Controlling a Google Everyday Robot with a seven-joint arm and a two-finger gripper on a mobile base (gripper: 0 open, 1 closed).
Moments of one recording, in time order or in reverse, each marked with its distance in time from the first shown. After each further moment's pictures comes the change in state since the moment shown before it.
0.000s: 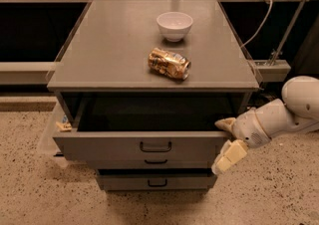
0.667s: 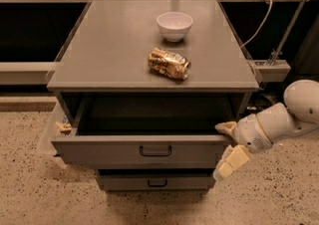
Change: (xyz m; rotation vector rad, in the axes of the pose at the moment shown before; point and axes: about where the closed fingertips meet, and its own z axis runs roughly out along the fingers) arm 0.006 0.018 -0.001 -0.032 -0.012 -0.002
